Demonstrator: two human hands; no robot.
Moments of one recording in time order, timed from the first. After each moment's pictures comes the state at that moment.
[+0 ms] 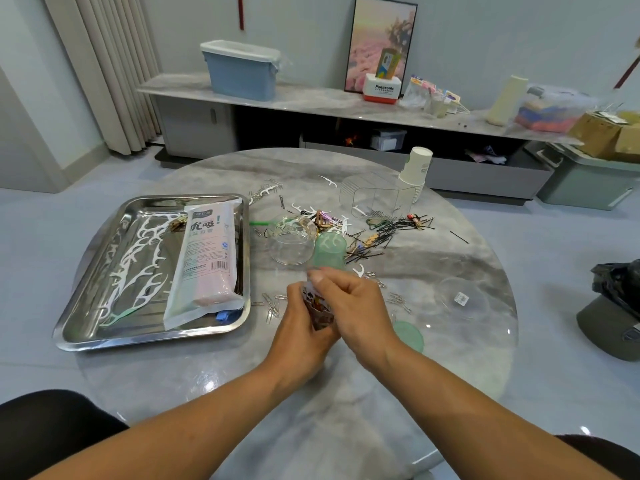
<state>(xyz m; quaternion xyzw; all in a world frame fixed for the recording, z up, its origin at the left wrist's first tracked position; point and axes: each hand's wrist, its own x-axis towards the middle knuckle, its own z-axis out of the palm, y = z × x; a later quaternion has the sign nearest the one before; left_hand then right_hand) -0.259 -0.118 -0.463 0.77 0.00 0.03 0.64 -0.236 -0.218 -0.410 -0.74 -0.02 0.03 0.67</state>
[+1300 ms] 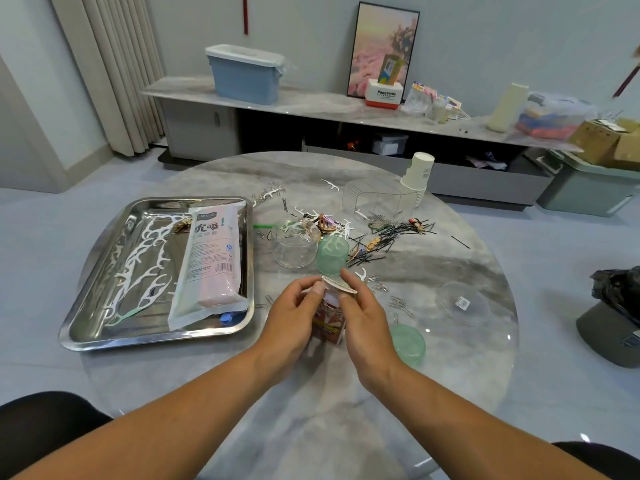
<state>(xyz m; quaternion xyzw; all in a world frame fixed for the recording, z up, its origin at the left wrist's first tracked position) -0.244 -0.105 -0.449 0.66 0.08 -0.01 0.75 -0.246 -0.224 -0.436 -0.69 0.07 0.03 0.72</state>
